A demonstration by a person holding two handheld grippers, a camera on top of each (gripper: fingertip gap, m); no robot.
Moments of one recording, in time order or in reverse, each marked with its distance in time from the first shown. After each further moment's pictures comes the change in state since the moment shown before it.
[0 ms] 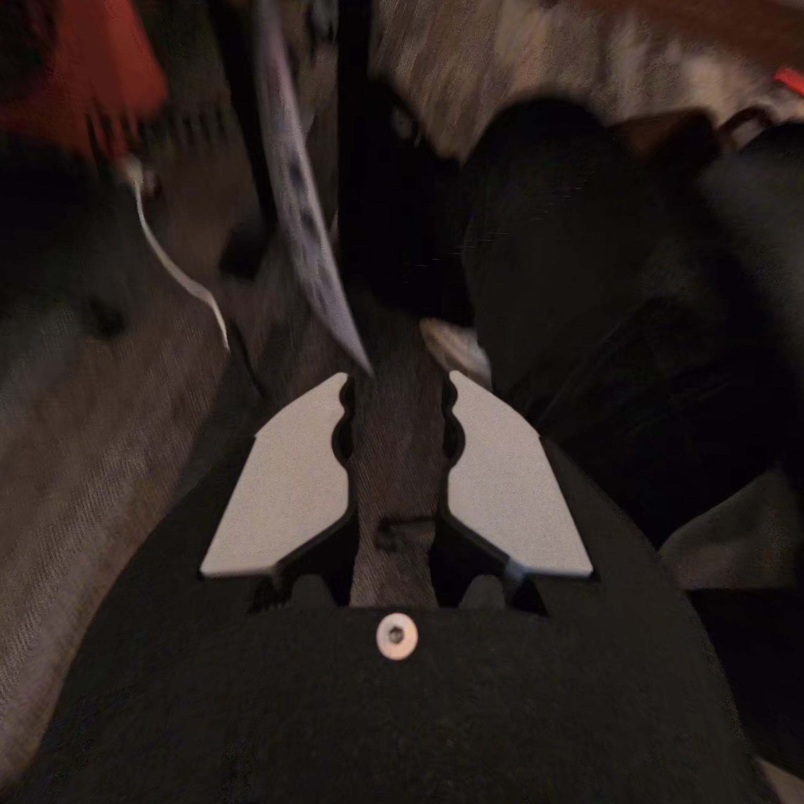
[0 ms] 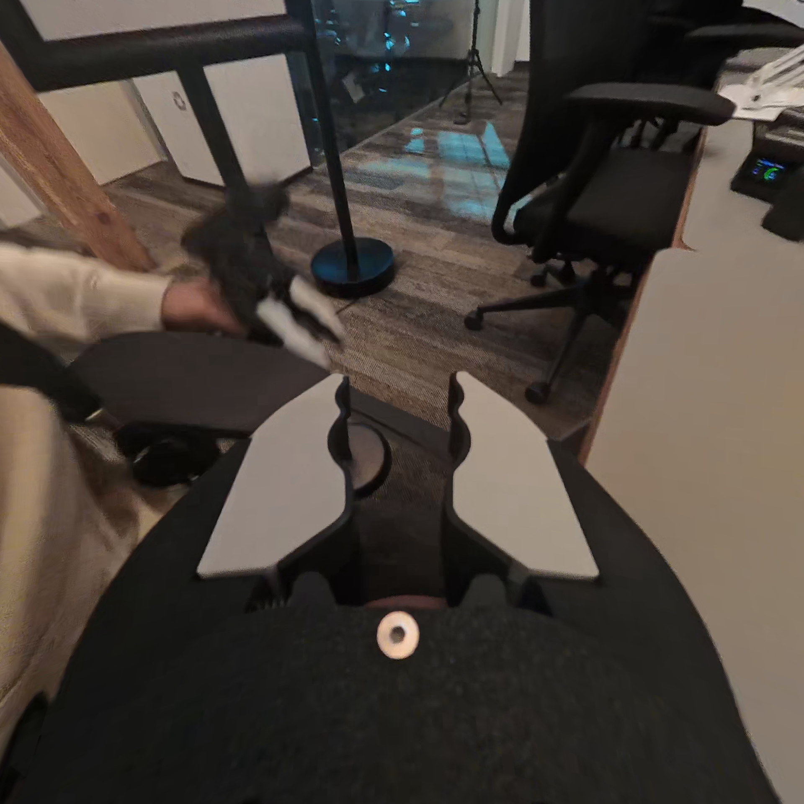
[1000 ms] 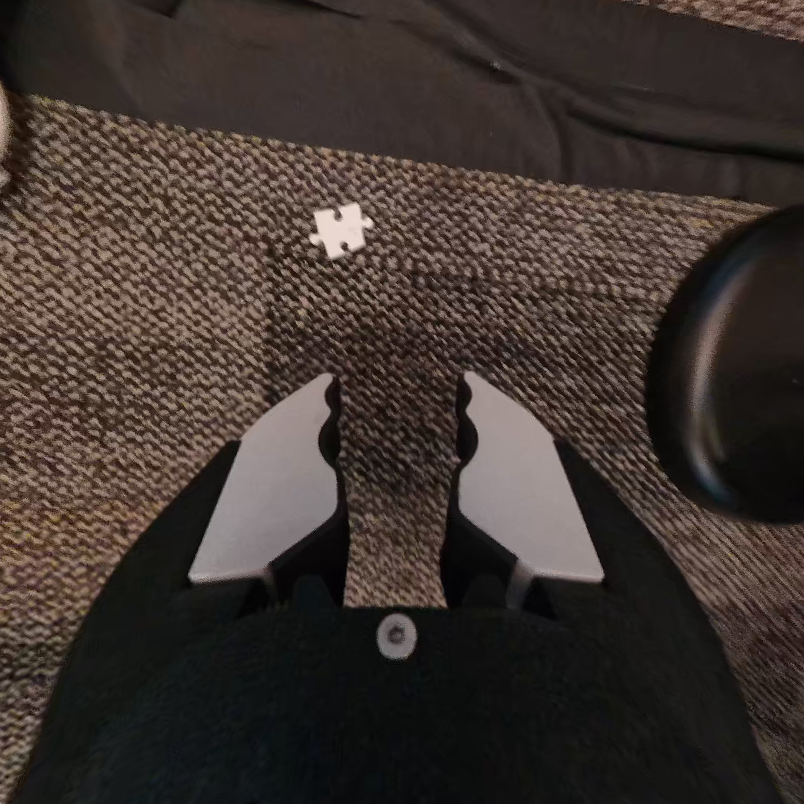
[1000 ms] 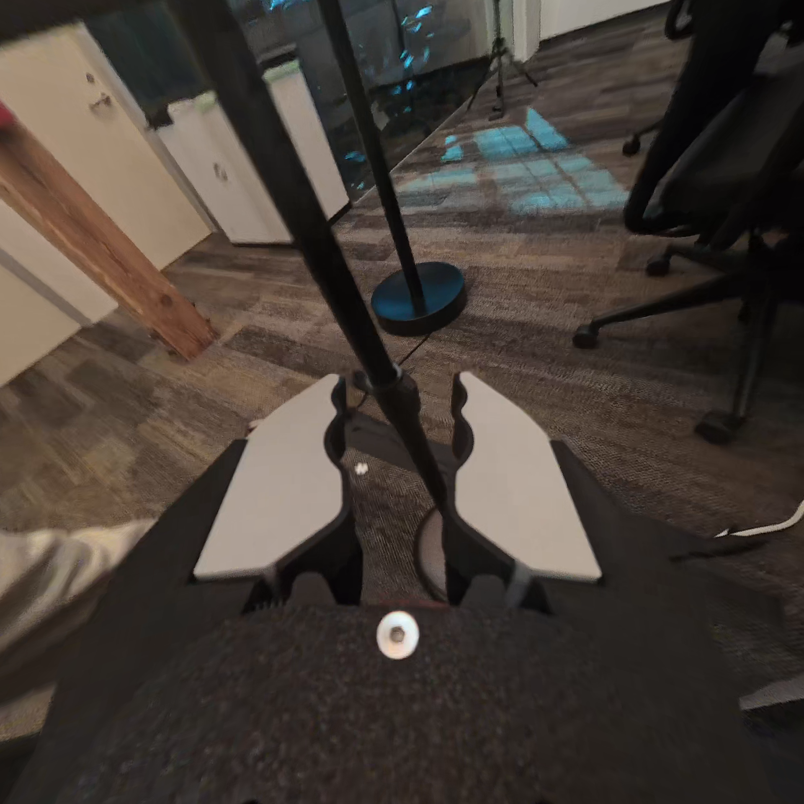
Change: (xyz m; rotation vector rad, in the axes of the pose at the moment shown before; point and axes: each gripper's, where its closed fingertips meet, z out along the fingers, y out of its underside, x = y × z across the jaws) left arm -0.295 0.672 -0.059 -0.117 -0.874 -1.092; right arm -0.147 -0.012 0.248 0.033 -0.059 0.208
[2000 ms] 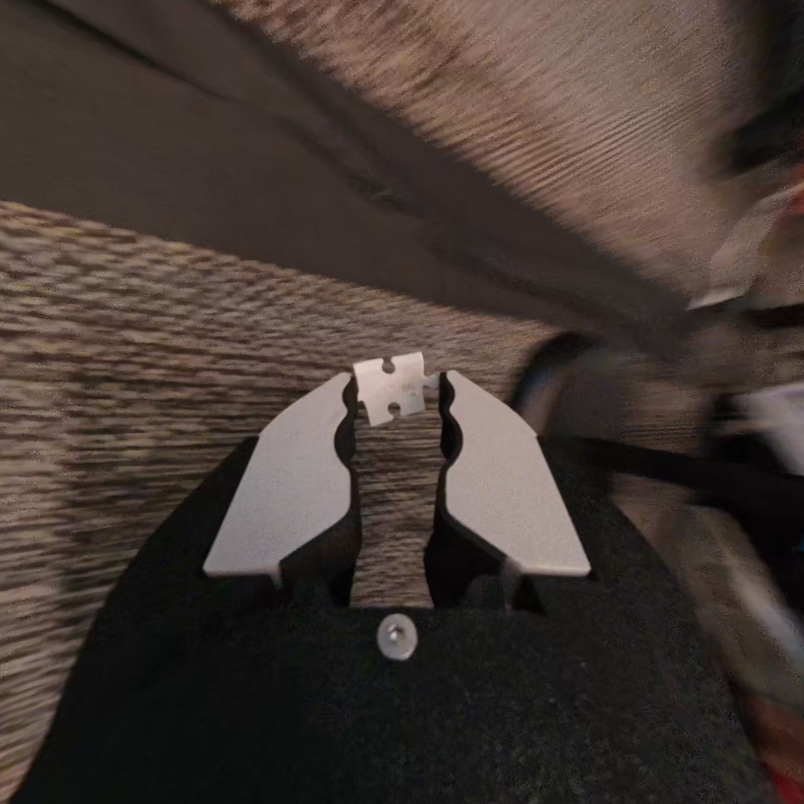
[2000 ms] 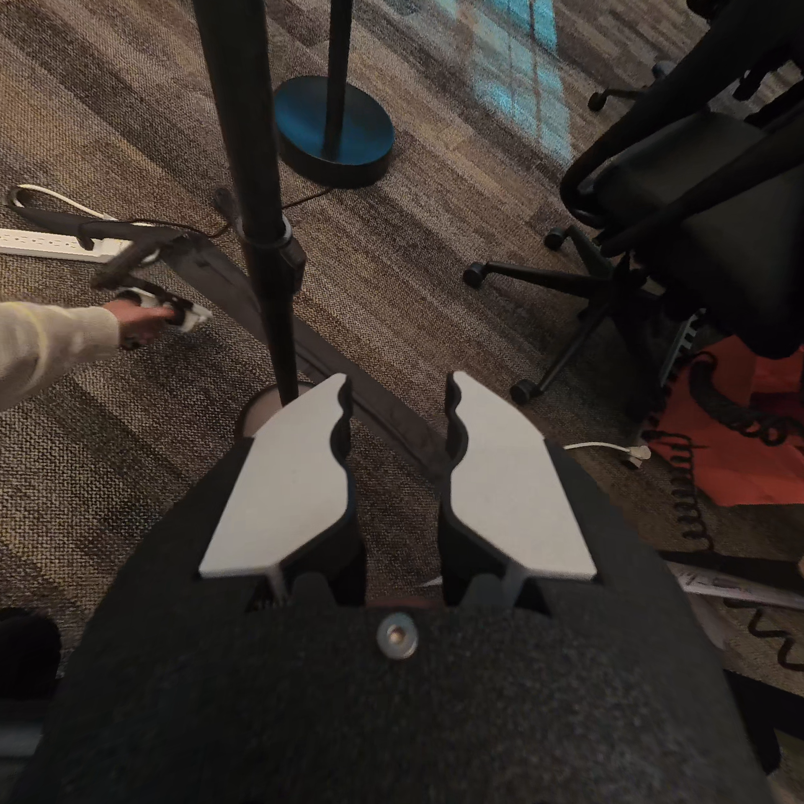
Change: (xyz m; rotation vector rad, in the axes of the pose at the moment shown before) left arm 0.043 -0.063 0.033 0.062 0.484 -0.253; right arm 0.056 0.036 0.007 -0.334 0.158 -0.525
